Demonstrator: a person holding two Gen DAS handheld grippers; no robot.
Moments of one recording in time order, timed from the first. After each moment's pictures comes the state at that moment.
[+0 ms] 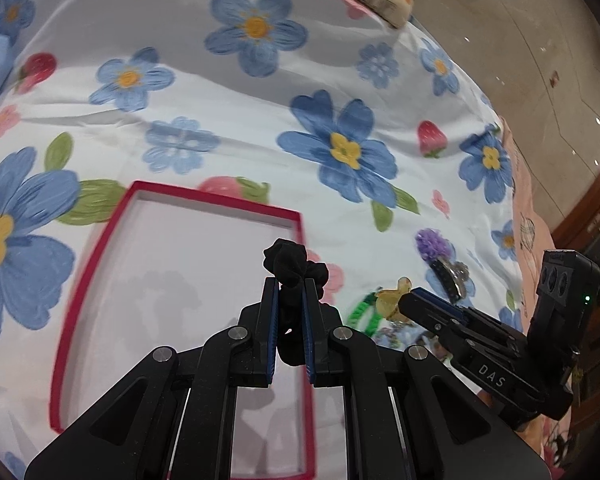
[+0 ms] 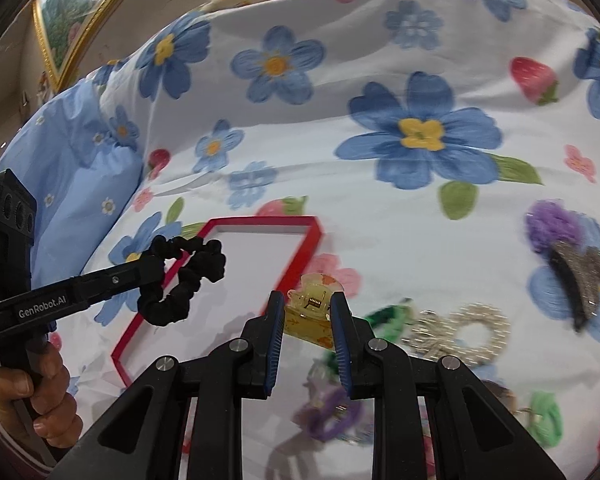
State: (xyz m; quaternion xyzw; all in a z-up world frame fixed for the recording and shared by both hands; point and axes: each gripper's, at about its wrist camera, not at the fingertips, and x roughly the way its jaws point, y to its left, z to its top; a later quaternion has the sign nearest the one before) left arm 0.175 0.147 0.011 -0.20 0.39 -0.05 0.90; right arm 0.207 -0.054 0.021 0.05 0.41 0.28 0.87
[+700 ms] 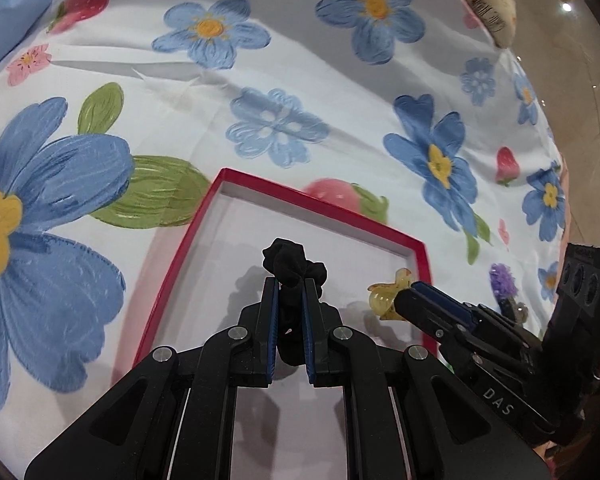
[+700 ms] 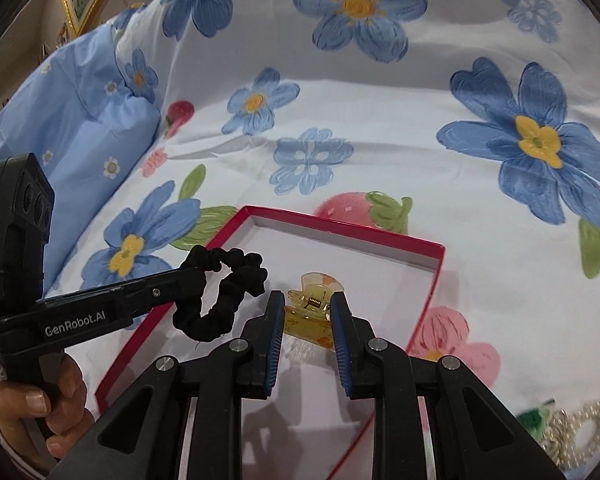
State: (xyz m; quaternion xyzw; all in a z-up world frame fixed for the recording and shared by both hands) left arm 0.235 0.236 -0.060 -0.24 0.43 0.01 0.87; right arm 0.268 0.072 -0.023 0.00 0.44 0.33 0.84
